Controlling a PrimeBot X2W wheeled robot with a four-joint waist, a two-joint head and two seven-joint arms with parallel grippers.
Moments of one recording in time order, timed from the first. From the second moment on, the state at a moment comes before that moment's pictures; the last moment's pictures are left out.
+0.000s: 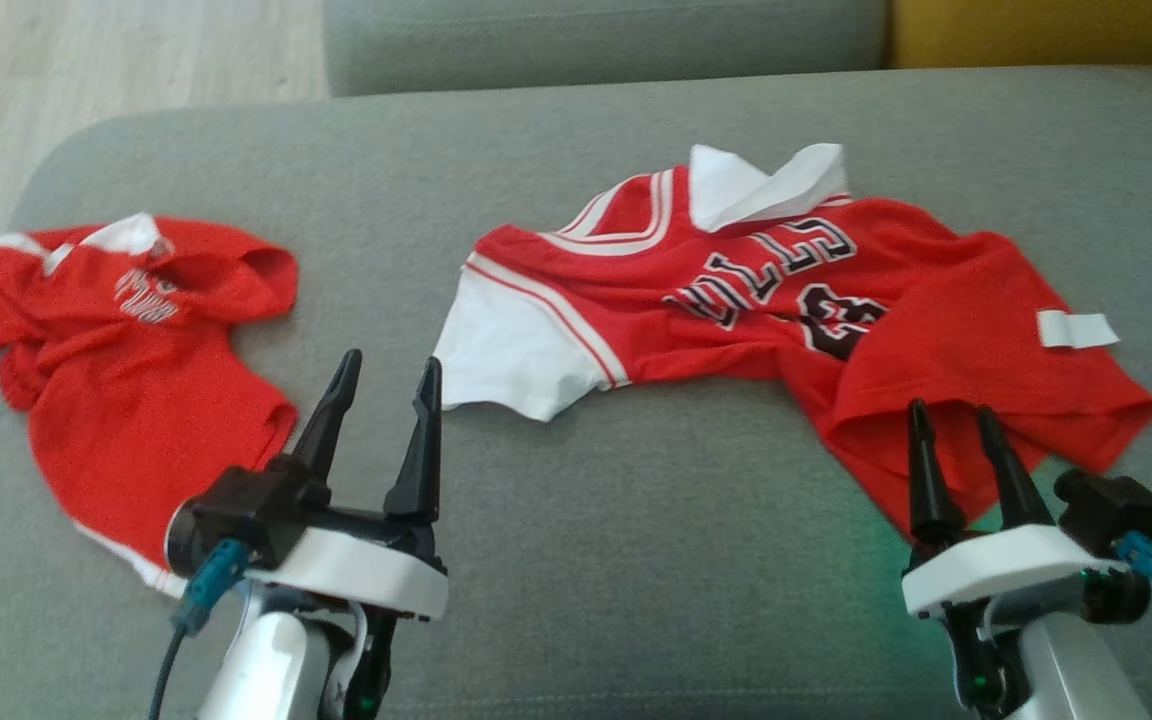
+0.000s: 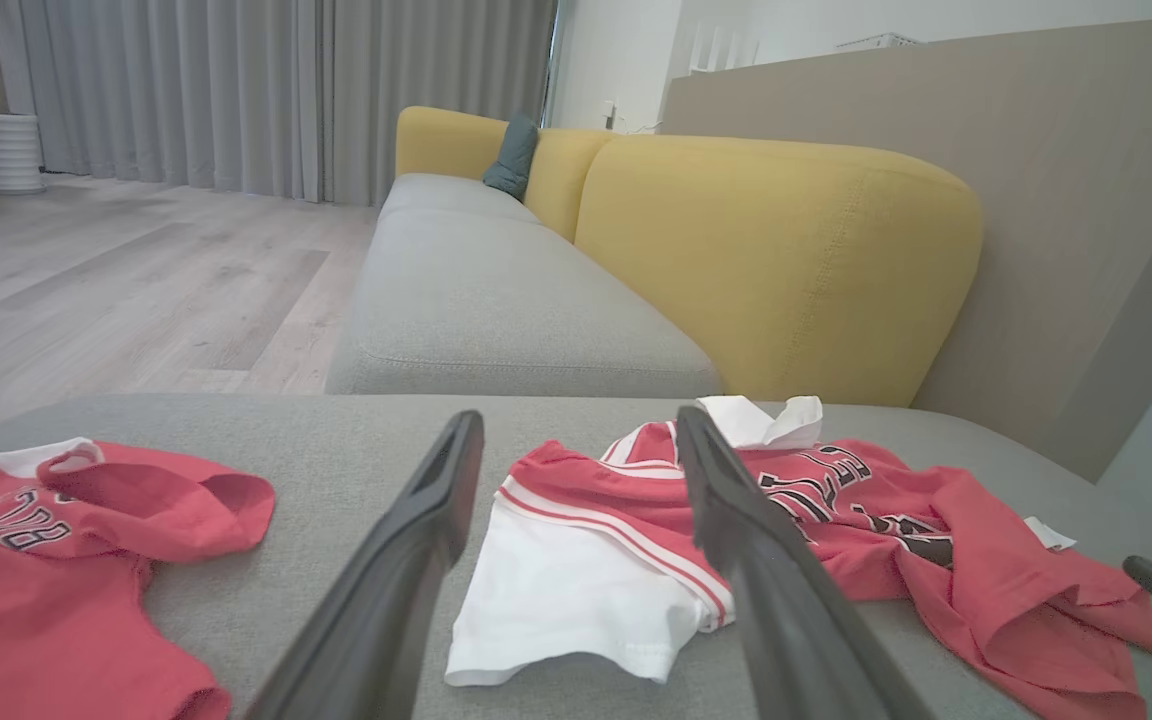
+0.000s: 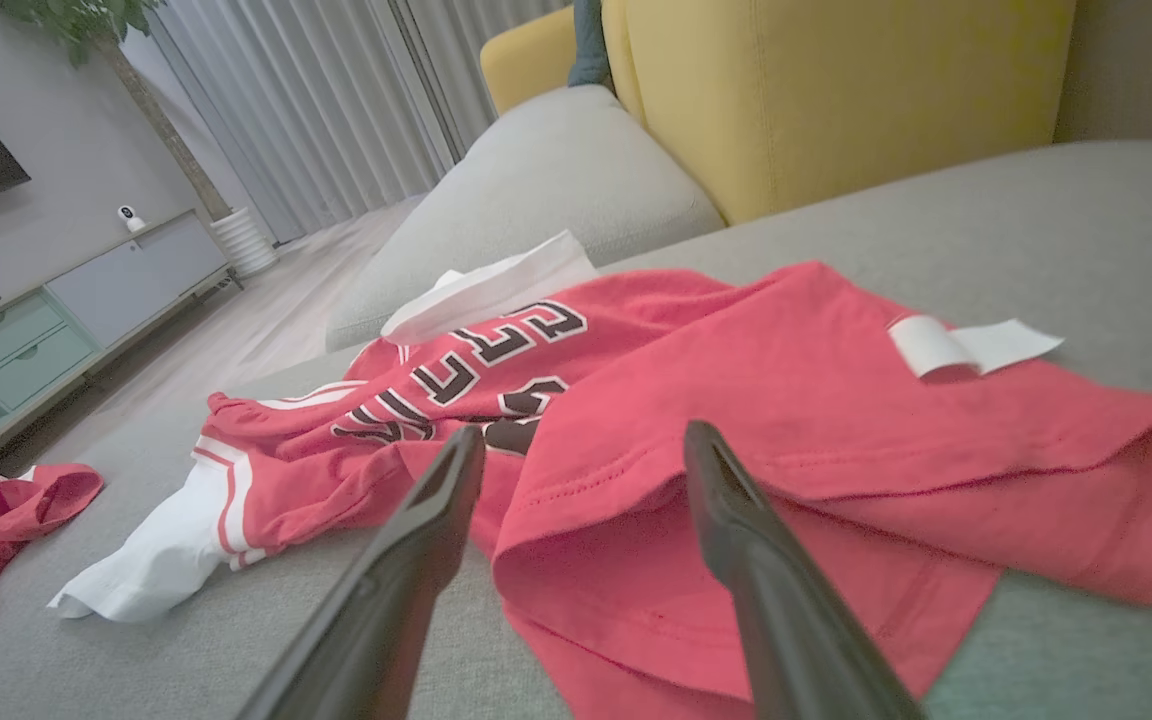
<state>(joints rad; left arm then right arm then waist) -0.08 0.05 -0.29 0.10 -0.23 -0.02 -0.25 -0.11 -0.05 0.02 0.40 0.32 0.13 -0.19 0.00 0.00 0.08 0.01</state>
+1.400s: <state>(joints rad) -0.12 0.05 -0.31 0.11 -0.24 -0.01 -0.25 -0.36 -0.24 -0.29 0.43 0.29 0.13 0.15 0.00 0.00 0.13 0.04</state>
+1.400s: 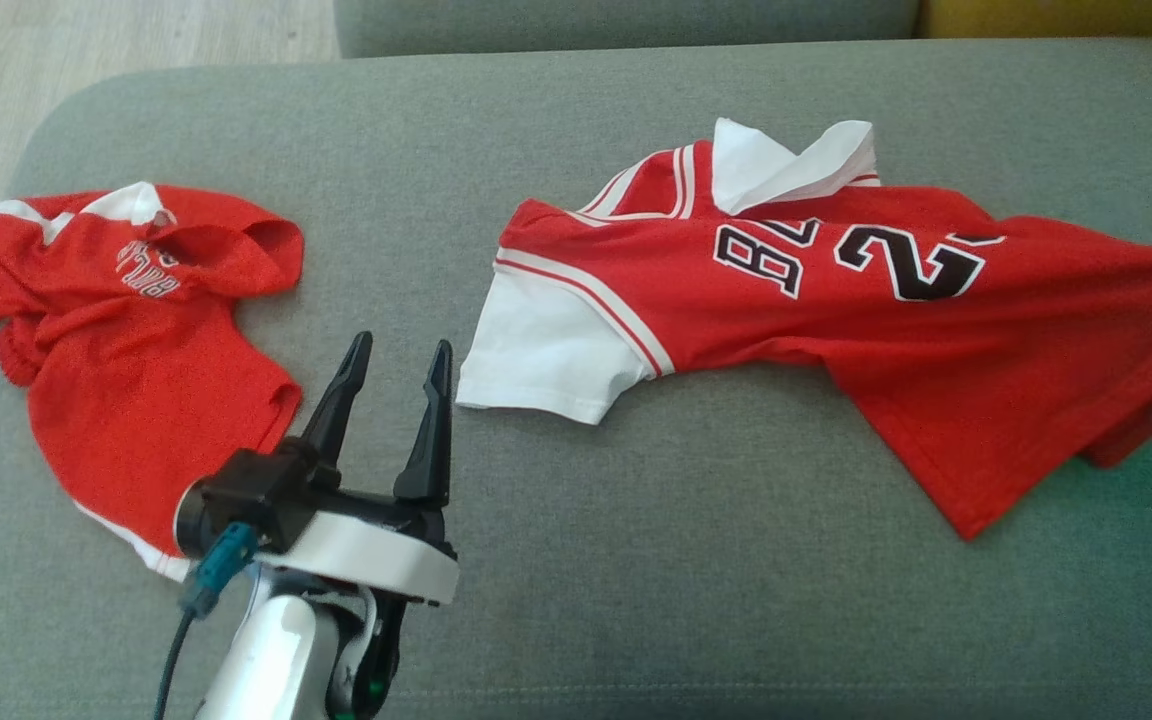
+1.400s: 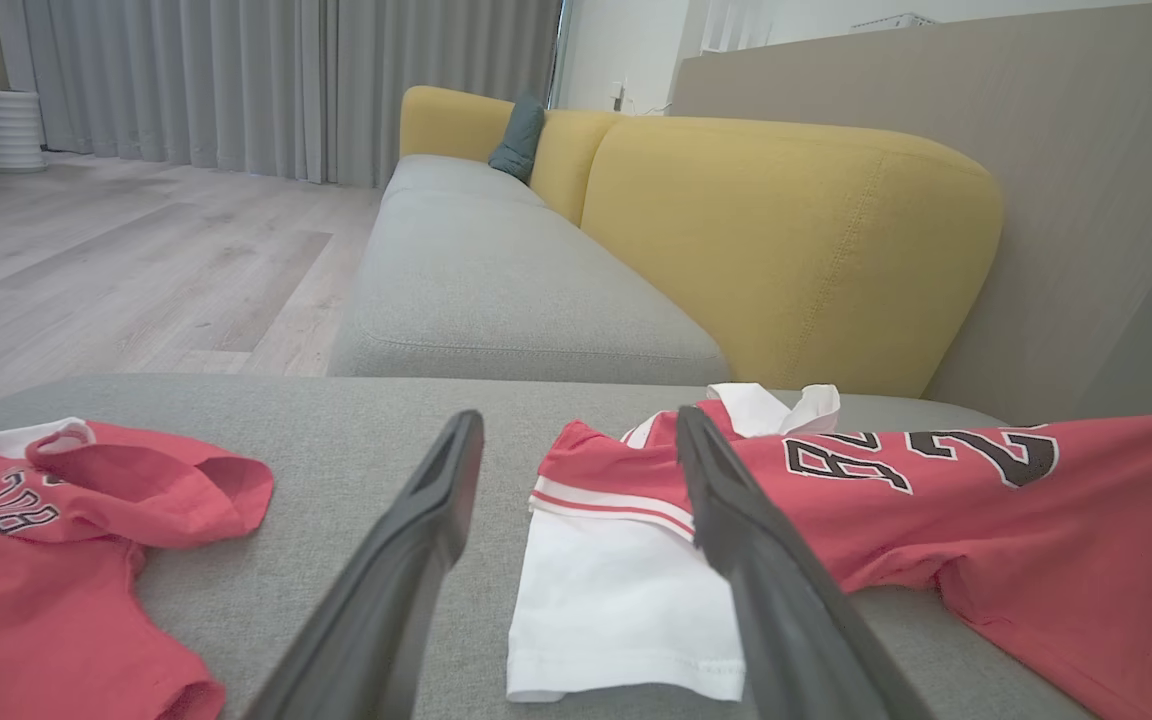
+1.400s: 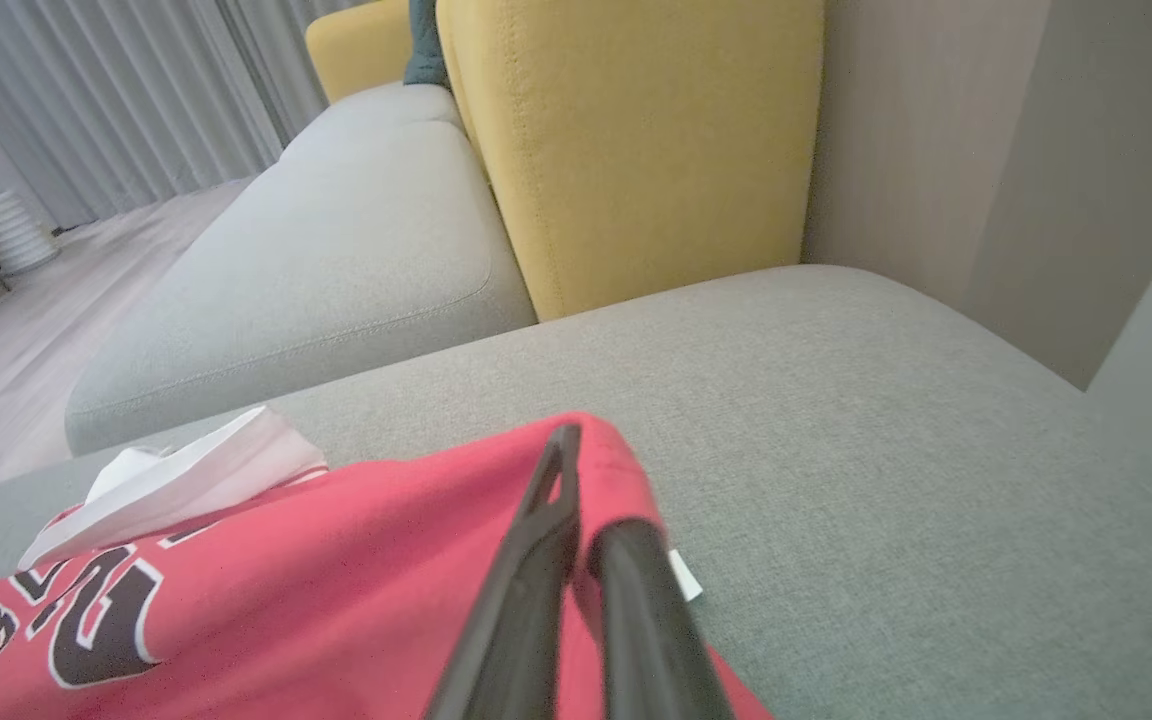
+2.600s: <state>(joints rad) -0.10 0.05 -0.25 0.10 -0.24 0.00 -0.25 -0.13 -0.06 -0.25 0.19 0.15 0.13 -0.03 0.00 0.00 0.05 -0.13</state>
